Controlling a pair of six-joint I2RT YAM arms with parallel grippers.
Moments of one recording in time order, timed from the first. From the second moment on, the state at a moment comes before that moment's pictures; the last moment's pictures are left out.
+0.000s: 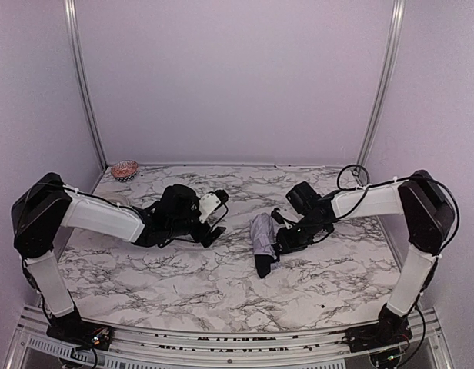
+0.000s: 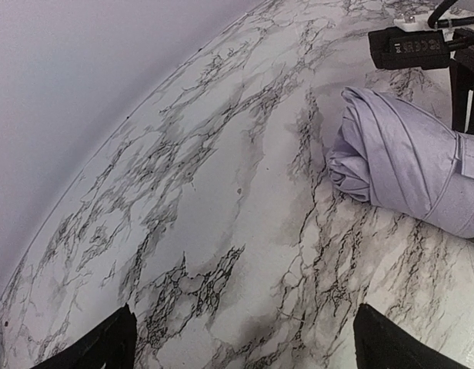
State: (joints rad) left arm -0.83 1.79 0.96 0.31 -0.14 0.31; right arm 0.59 1.79 1.05 -0.46 -0.27 0.24
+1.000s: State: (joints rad) left arm -0.88 2.01 1.10 0.27 0.05 0.24; right arm 0.60 1.91 1.17 -0.31 -0.25 0.24
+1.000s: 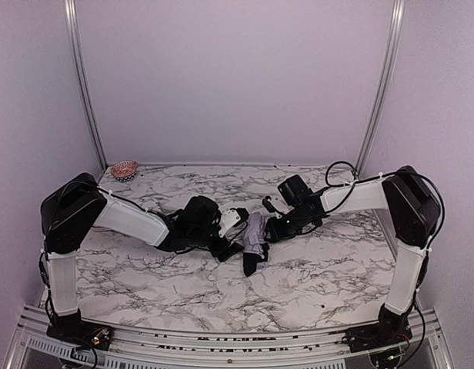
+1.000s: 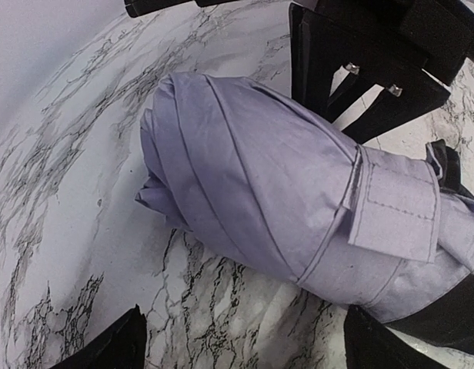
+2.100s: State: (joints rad) left arm -0.28 1.52 0.56 0.60 -0.66 0.07; right arm 0.10 1.33 0.17 1.04 0.31 -0.05
